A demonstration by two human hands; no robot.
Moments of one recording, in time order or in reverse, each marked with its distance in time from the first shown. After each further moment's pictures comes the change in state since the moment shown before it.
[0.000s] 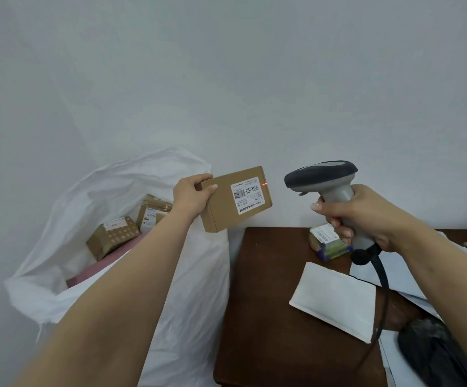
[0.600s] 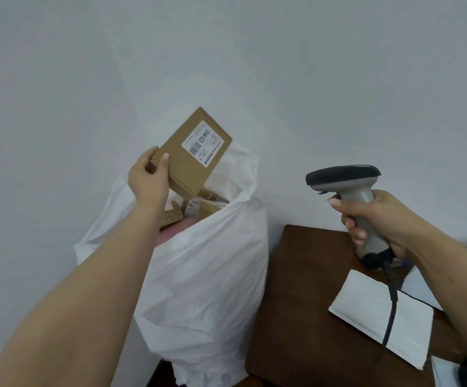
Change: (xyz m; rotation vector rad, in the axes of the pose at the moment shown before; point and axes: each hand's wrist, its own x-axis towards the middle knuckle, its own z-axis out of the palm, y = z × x) left_hand -0.005 -0.045 -0.143 -0.135 0.596 -0.016; right_hand 0.030 -0.002 0.056 0.220 -0.067 0.042
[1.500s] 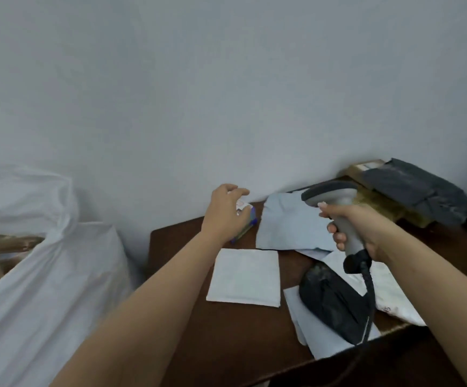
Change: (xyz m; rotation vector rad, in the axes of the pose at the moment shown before) left_hand -0.289 0.072 0.284 0.182 -1.198 0.564; right_hand -0.114 0.078 -0.203 0.257 0.633 0.347
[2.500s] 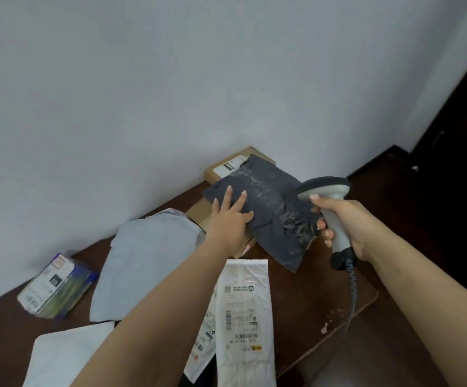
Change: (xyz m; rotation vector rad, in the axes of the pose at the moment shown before) left_hand 0.227 0.254 0.384 0.606 -0.622 0.306; right_hand 0.147 -0.045 -0.415 0.239 0.281 0.166
